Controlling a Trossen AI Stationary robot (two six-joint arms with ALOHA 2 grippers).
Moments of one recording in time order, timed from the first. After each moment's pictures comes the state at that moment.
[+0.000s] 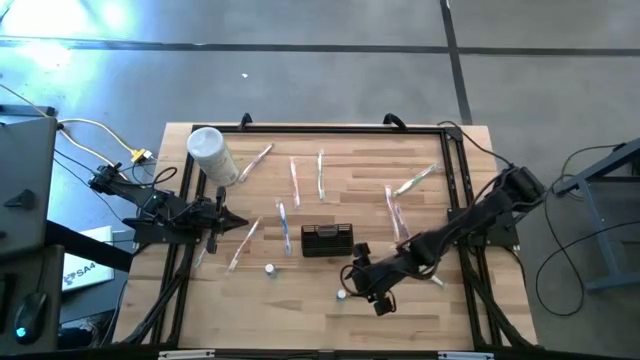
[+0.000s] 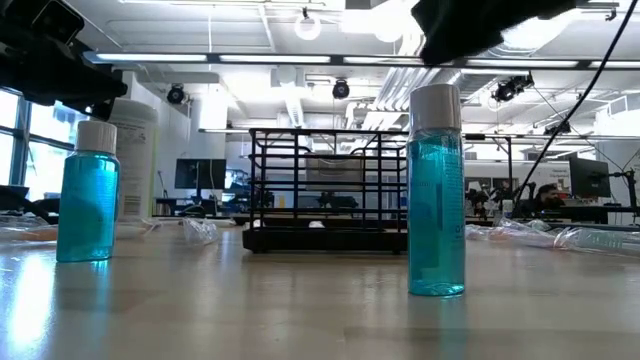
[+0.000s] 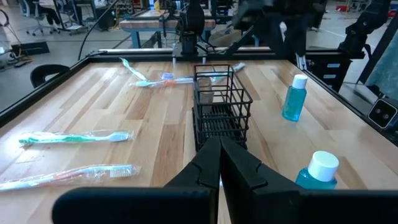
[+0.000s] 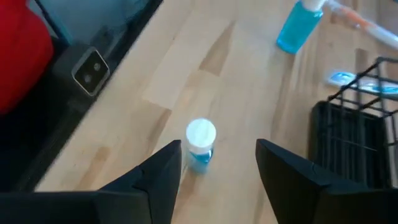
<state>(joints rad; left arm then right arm) -0.45 0.01 0.11 -0.23 -0.41 -0.08 0.53 1.63 1.04 -0.18 0.14 0.09</state>
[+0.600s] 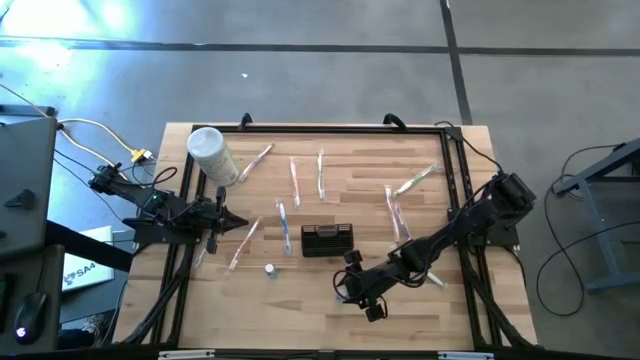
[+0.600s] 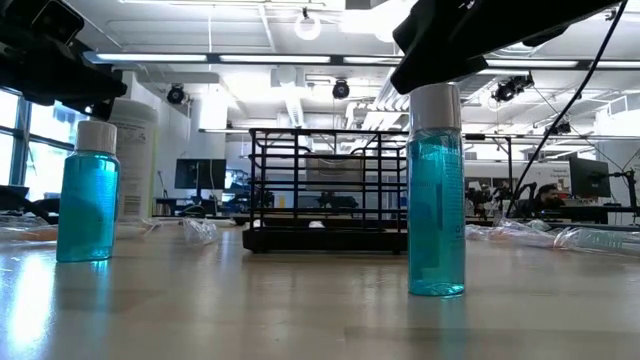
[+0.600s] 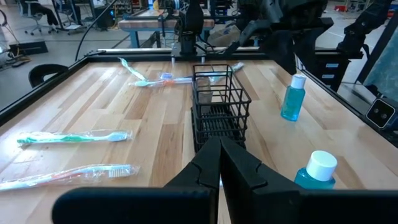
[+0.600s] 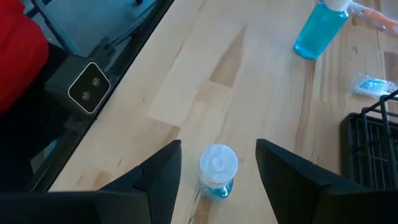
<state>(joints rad) -0.45 0.01 0.11 -0.23 -0.41 -0.08 0.53 1.72 1.04 -0.02 0.12 0.14</state>
